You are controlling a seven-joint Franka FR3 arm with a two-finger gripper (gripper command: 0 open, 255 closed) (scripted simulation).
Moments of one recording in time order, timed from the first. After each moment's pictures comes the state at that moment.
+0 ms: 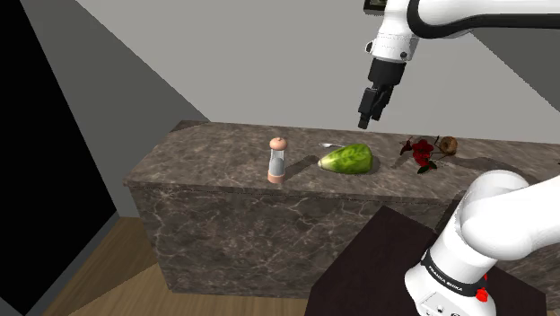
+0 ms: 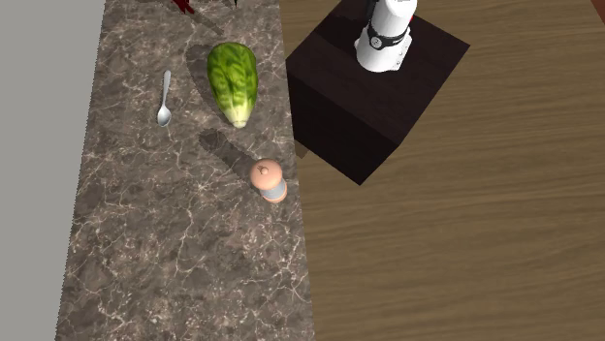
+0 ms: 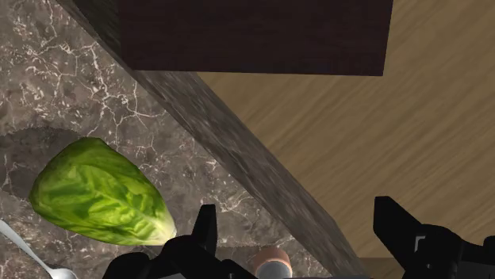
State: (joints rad) arm 0.01 -0.78 -0.03 -2.39 0.01 1.64 -0.08
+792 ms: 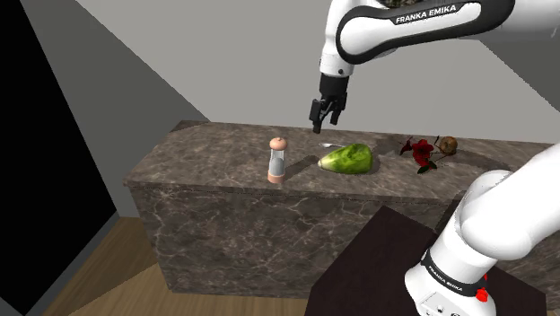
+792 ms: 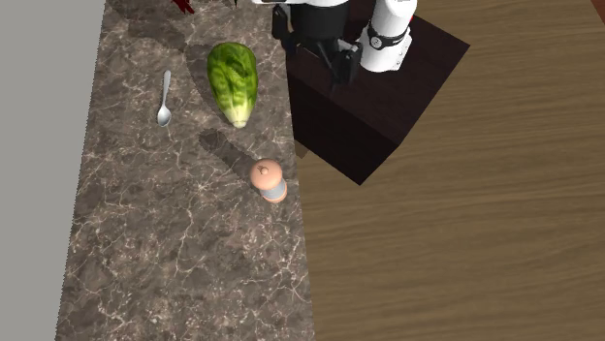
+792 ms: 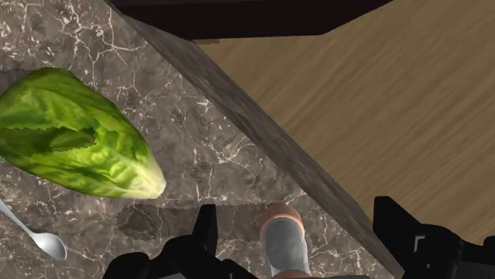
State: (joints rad) arm 0.01 -0.40 0.05 -2.24 -0.01 1.87 0.04
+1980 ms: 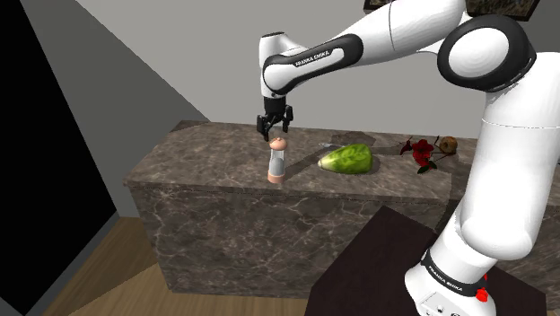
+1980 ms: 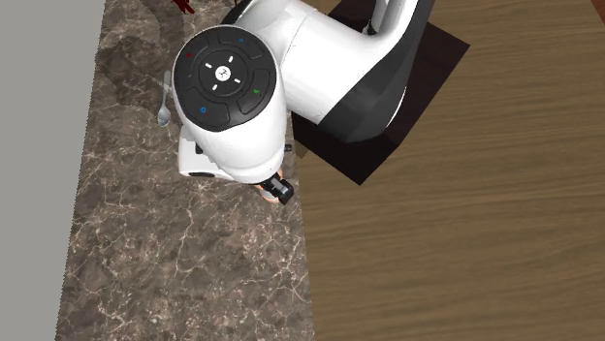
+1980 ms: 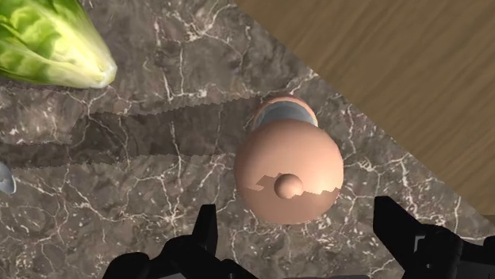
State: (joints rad) arm 0.02 0.26 0.10 -1.74 -0.16 1.99 0.25
